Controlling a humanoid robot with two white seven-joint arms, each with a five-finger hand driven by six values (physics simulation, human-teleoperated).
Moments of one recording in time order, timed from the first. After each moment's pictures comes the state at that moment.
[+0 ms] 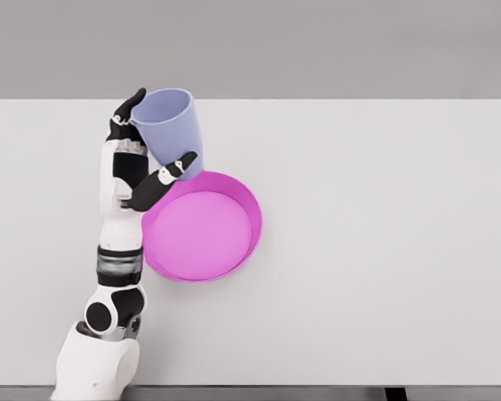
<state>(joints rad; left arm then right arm) -0.05 0.00 -0.22 -1.61 0.28 -0.61 -0.01 0.05 0.00 0.34 0.05 -0.09 -0.07 -0.11</state>
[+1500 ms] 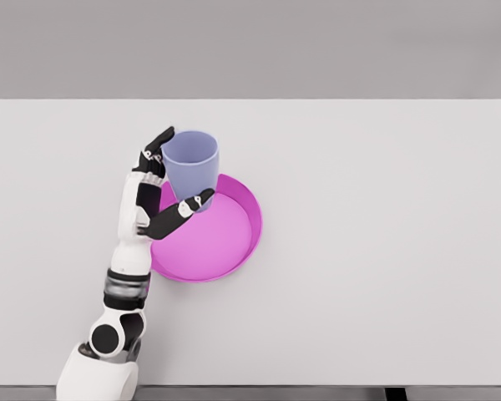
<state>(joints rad) 0.04 0.00 -0.22 -1.56 0.13 -0.61 -0.02 0.05 0.00 0.34 0.05 -0.09 -0.07 -0.11</state>
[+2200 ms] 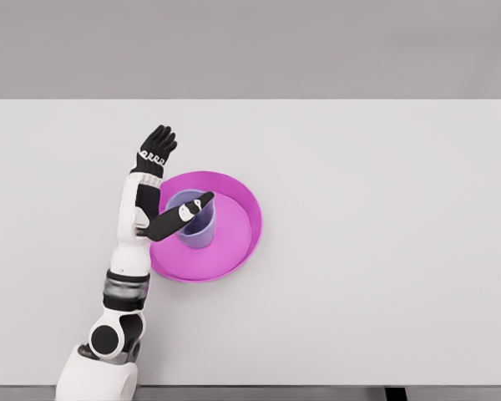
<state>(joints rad) 0.04 0.00 -0.21 -1.56 0.13 -0.61 -0.01 0.05 0.00 0.34 0.05 -0.09 -0.07 -0.11</state>
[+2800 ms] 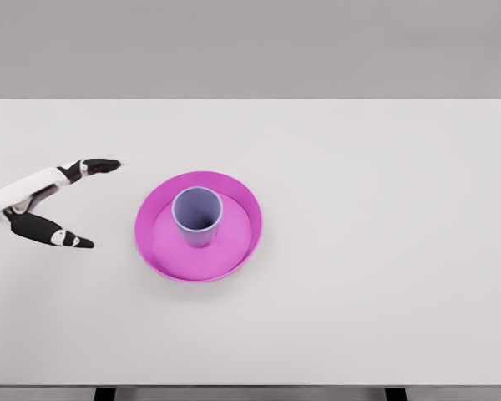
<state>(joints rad) -0.26 1.03 -0.54 -1.49 0.60 -0.61 -0.52 0.05 0.00 0.34 0.05 -0.09 -0.07 -0.11</state>
